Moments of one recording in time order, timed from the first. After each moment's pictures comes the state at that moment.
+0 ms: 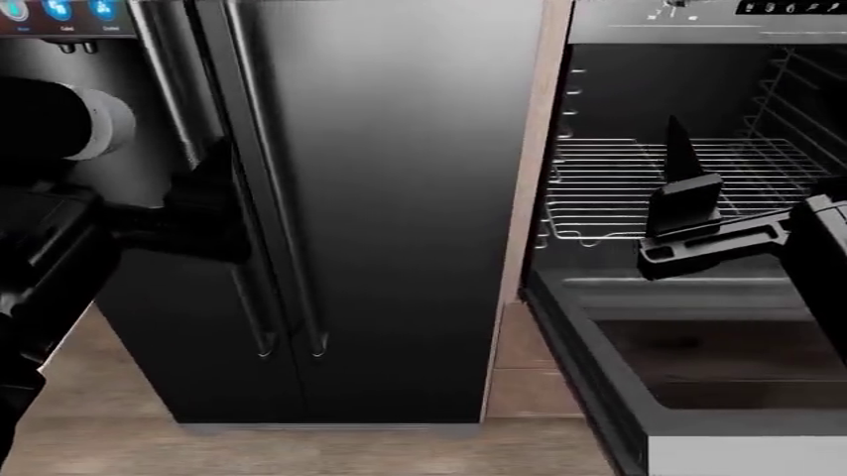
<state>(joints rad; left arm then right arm) -1.00 -0.67 -0.10 0.67 -1.94 -1.33 -1.26 1.05 0.81 0.07 -0.81 1.82 1.34 1.15</state>
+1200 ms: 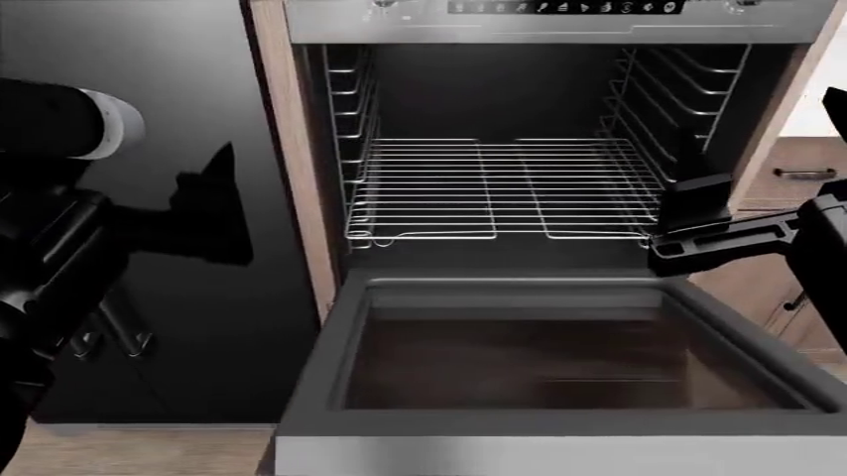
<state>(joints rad) -0.97 -0.69 -0.06 0.66 -1.89 -1.28 -1.22 0.99 0.84 0.09 -0.80 1.76 1.30 1.08</state>
